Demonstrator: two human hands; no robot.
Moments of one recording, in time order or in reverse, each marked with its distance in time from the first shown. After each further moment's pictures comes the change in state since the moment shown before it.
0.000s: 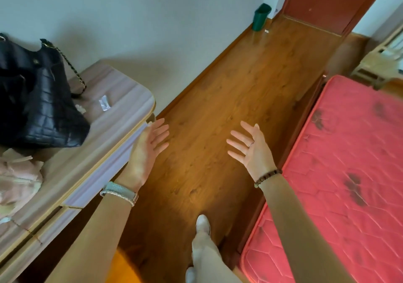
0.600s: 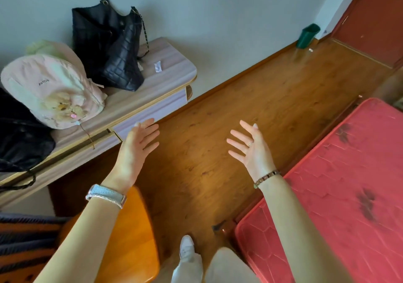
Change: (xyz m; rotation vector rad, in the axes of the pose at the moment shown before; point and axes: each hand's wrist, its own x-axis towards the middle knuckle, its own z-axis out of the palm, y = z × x) left_hand -0.232 -0.041 -0.047 -0.073 0.257 0.112; right_hand -0.150 0.059 -0.007 -0.192 -0.257 -0.002
